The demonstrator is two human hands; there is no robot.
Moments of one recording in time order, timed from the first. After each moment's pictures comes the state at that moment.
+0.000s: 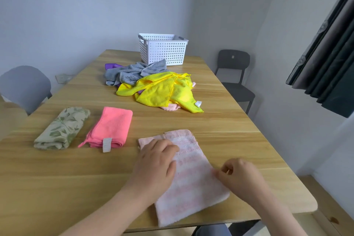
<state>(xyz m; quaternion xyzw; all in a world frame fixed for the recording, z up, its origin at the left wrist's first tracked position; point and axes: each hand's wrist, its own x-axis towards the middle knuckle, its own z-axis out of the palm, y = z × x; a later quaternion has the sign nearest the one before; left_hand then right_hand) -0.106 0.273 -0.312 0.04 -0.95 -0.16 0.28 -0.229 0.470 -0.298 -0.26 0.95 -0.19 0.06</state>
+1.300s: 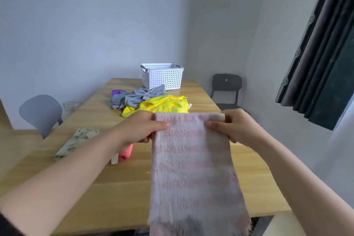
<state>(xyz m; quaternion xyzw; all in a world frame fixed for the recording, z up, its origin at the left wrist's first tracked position) -0.077 0.259 -0.159 0.15 -0.82 -0.55 0.10 -0.220 0.470 -0.151 -0.38 0.83 -0.40 0.05</state>
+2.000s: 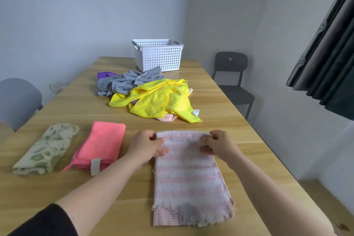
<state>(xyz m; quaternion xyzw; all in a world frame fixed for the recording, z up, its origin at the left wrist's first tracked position) -0.192 0.211 -0.285 0.31 -0.71 -0.62 0.14 -0.320 0.385 -0.282 -0.17 0.82 -0.51 0.19</state>
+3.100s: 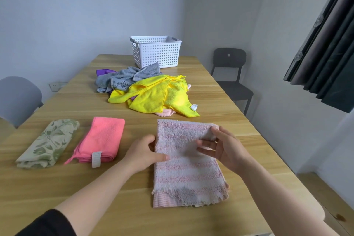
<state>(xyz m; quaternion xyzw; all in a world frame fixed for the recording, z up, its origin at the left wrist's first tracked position) -0.168 0.212 -0.308 0.25 -0.87 -0.42 0.08 -0.296 0.414 -0.279 -0.11 0.53 -0.76 0.36</state>
